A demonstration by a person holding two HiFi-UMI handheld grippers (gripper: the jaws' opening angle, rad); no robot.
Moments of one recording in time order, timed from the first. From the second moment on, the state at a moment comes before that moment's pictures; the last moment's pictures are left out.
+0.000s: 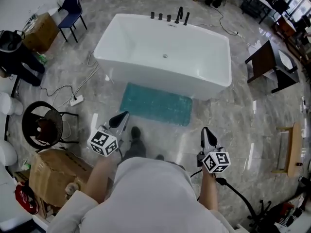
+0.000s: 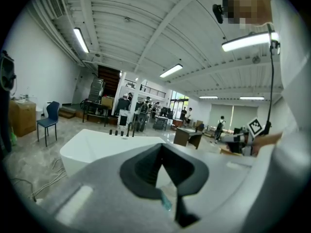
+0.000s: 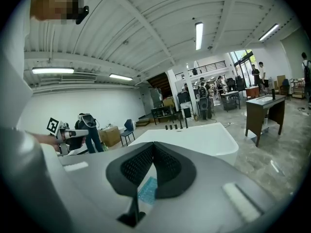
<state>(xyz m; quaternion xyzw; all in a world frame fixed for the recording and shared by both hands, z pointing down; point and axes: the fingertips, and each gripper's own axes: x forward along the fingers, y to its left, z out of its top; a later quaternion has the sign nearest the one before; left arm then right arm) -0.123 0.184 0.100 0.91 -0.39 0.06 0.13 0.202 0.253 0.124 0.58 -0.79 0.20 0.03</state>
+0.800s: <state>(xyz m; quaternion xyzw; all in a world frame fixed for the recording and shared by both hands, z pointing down) -0.205 -0.004 0.128 0.94 -0.29 0.10 0.13 0.098 0.110 0.135 0.64 -0.73 0.23 0.03</state>
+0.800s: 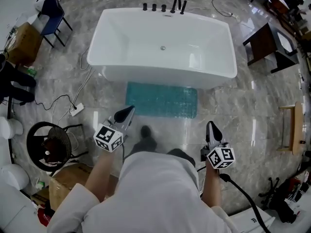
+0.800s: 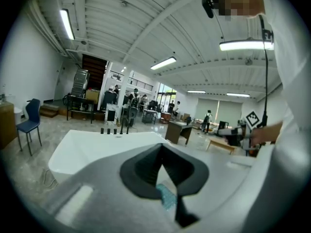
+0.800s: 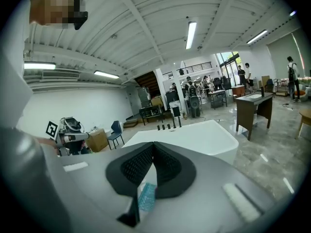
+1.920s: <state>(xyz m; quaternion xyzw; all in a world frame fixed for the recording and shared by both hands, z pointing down) -0.139 -0.072 0.198 0.92 -0.32 0.15 0.19 0.155 0.024 0.212 0.59 -0.76 0.26 0.12</state>
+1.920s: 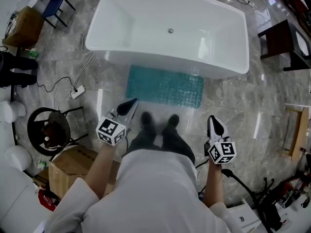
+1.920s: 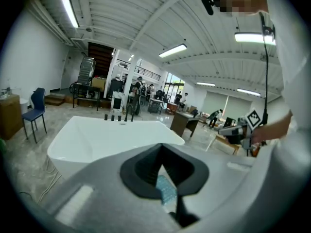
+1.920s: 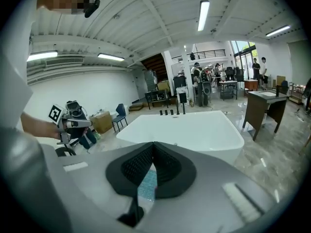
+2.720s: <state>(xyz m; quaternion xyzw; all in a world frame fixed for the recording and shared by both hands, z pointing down) -0.101 -0.142 0.323 0.89 -0.35 0.19 0.23 0.194 -0.061 0.341 0.54 -0.77 0.30 0.15</state>
